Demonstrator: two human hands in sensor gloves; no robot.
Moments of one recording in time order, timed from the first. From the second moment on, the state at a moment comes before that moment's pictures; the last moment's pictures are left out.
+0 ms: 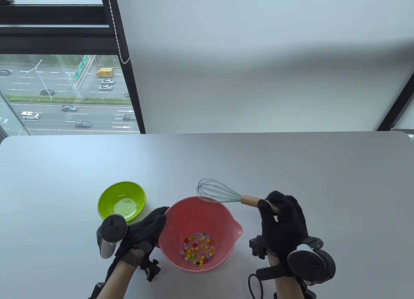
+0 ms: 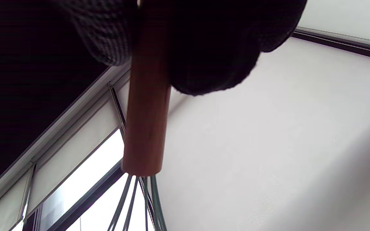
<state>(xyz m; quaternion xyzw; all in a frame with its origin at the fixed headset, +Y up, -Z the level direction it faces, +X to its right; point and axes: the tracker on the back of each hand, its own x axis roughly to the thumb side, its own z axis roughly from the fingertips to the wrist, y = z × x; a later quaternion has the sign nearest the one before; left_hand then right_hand) -0.252 -0.750 -0.352 -0.01 -0.19 0.54 0.82 0.160 -0.629 -0.266 0.02 -0.48 0.80 0.36</state>
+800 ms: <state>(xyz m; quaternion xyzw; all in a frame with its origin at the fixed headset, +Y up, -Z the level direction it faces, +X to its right) -0.266 -0.738 -0.349 0.03 -0.17 0.51 0.84 0.140 -0.749 -0.357 -0.05 0.10 0.99 0.11</state>
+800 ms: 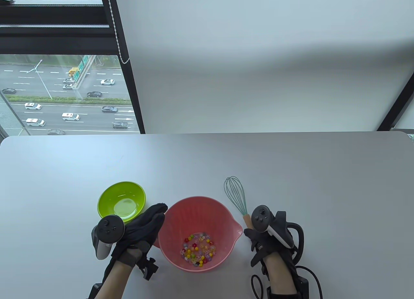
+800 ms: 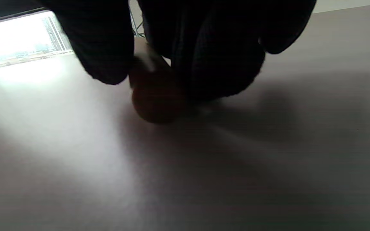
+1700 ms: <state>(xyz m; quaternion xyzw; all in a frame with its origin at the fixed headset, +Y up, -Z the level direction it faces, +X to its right) -0.285 -0.713 -0.343 0.19 -0.09 0.03 0.98 0.142 -0.724 -0.331 -0.10 -0.20 0.97 0.03</state>
